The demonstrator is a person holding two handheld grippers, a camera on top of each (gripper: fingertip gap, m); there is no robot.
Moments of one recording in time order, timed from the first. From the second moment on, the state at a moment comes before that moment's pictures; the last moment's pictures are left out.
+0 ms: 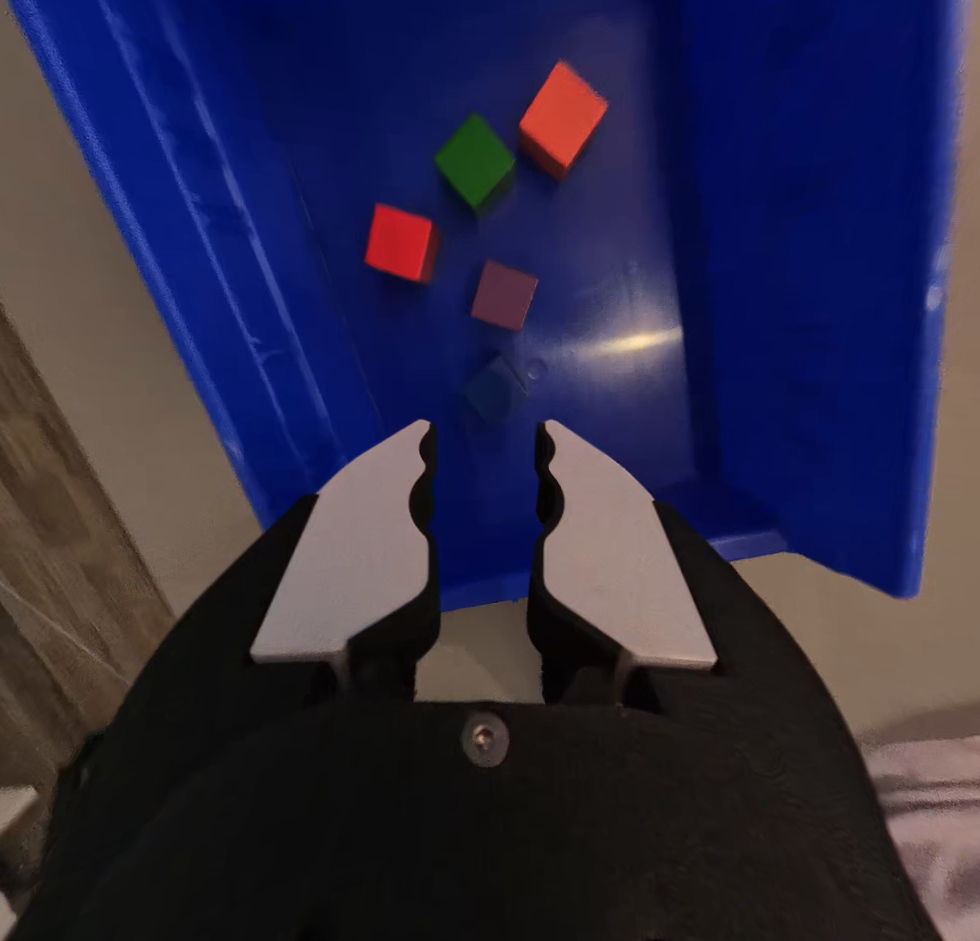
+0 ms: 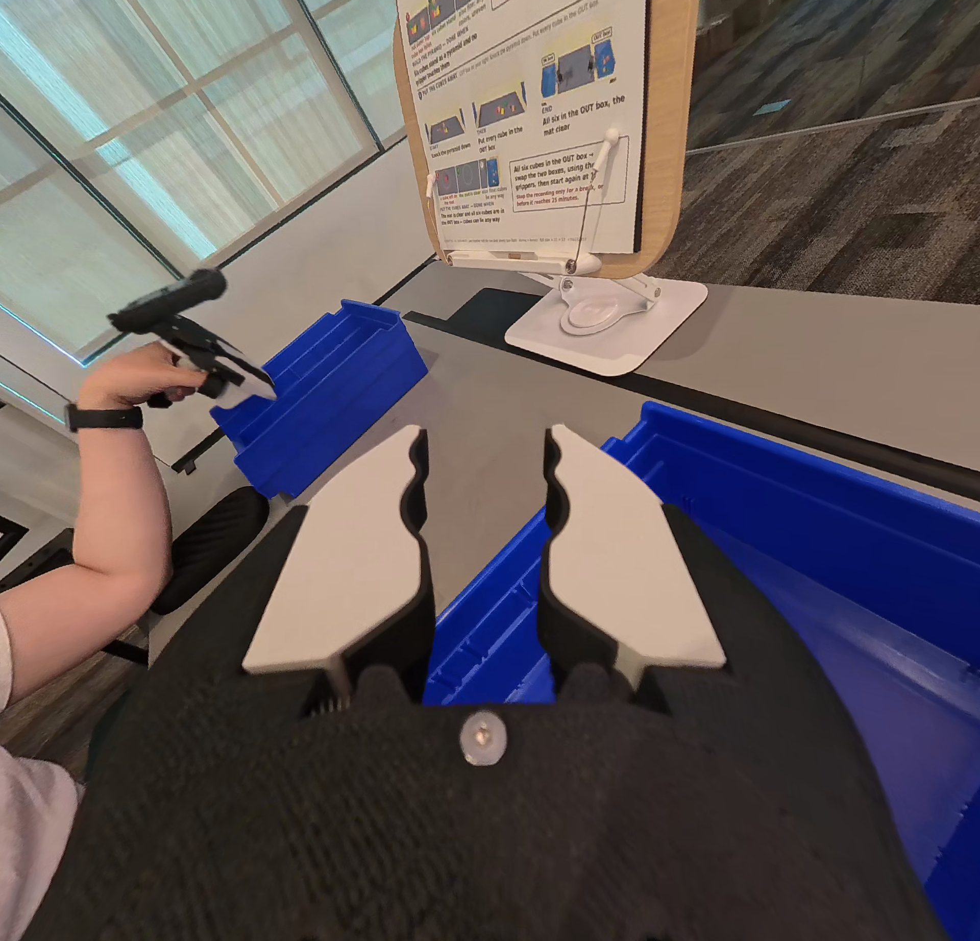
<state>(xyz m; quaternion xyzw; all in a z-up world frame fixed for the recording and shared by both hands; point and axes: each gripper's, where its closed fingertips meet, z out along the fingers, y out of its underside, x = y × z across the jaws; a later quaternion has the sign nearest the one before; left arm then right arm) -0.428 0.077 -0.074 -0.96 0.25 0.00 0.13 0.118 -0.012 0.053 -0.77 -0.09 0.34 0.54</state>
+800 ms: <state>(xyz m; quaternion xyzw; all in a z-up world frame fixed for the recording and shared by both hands) -0.431 0.079 -0.149 -0.99 0.13 0.03 -0.03 0.131 -0.012 0.045 -0.77 -0.07 0.34 0.53</state>
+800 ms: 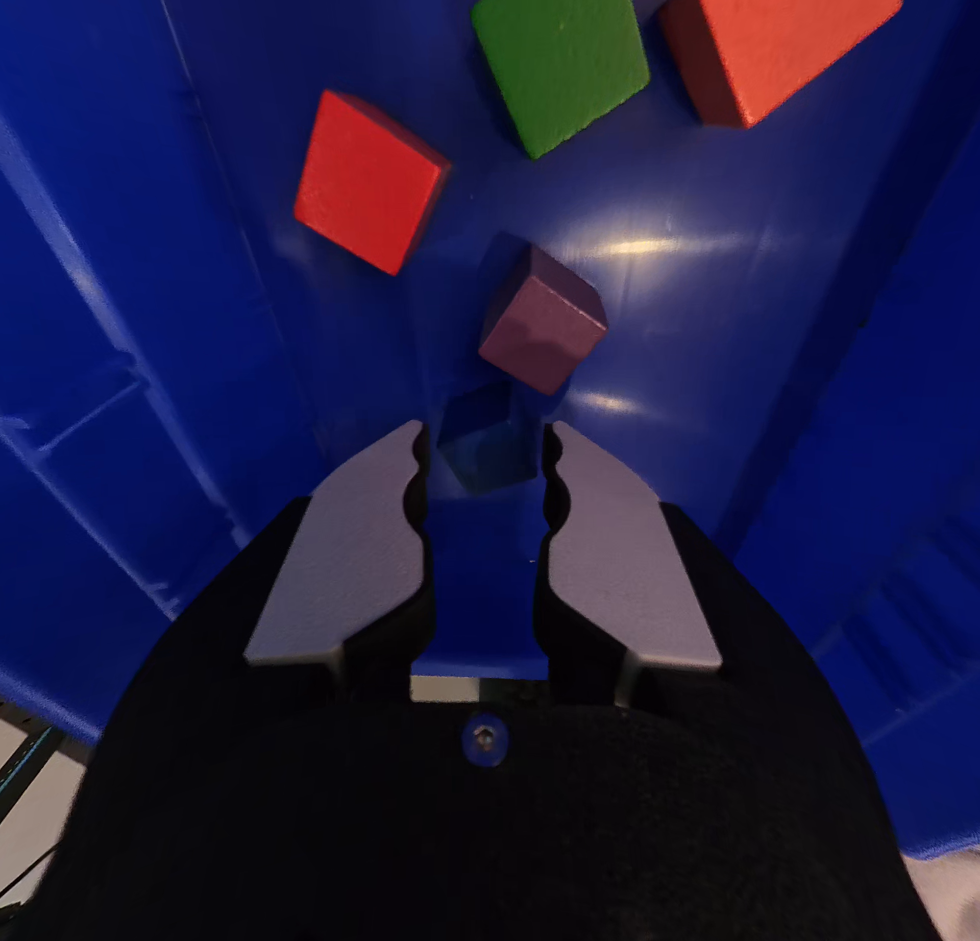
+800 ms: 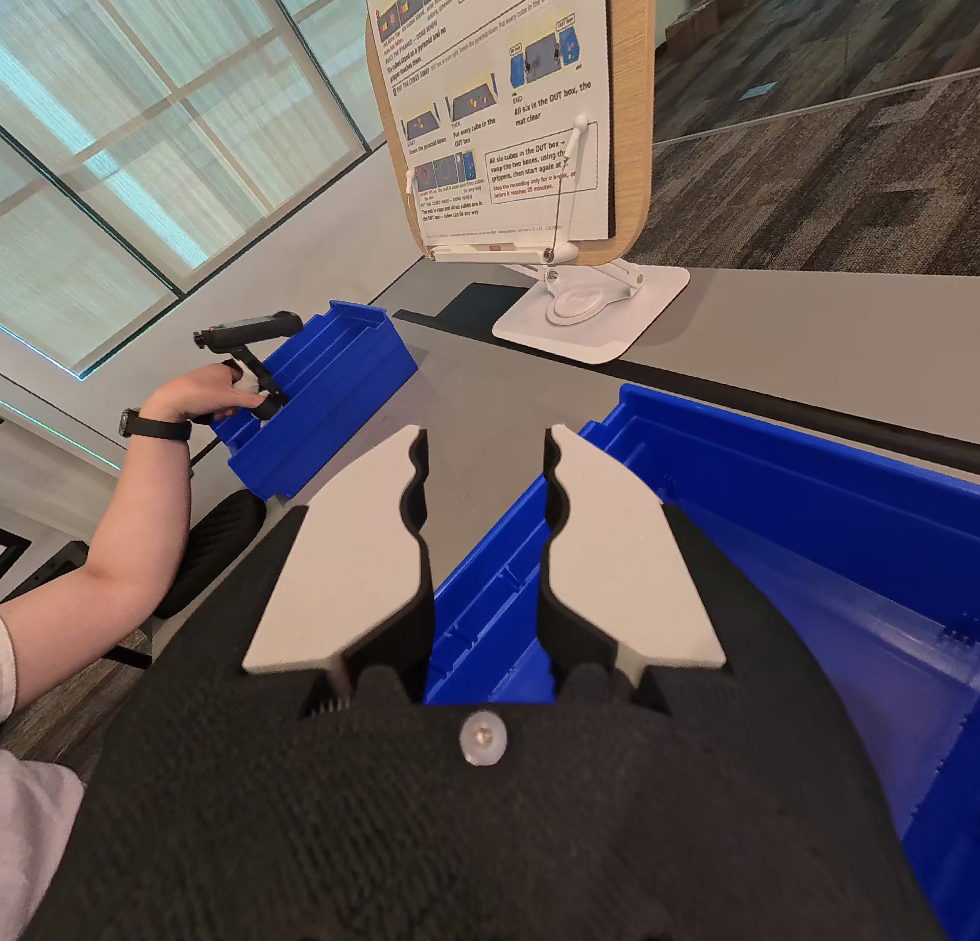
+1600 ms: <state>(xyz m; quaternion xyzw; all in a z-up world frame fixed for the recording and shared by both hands) -0.280 0.031 0.058 -0.81 0.43 -0.14 0.38 0.130 -0.012 0.043 -0.78 -0.08 0.33 0.53</state>
